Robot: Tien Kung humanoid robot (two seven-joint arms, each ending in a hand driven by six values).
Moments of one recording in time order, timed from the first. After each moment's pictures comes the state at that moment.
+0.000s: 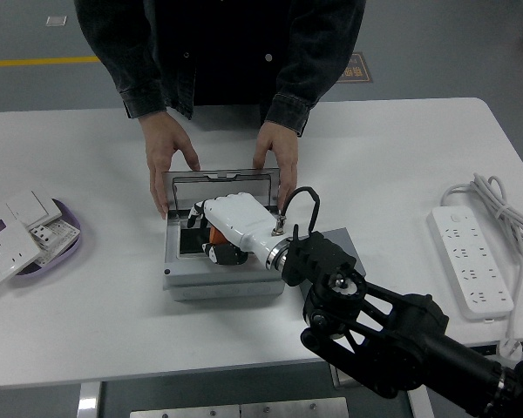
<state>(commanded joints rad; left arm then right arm) 0.01 0.11 -1.47 -0.18 1.28 -0.08 0.23 0.46 0.00 0.68 1.38 -2.22 0.02 -0.28</state>
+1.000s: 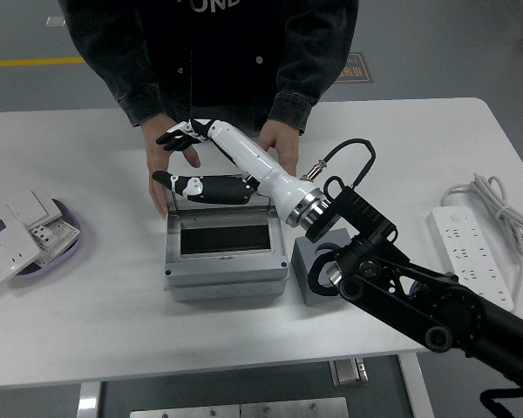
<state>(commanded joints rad) 0.02 0.11 -1.45 -0.18 1.27 -0.08 0.22 0.63 -0.15 0.70 1.54 -1.46 -0.23 -0.10</state>
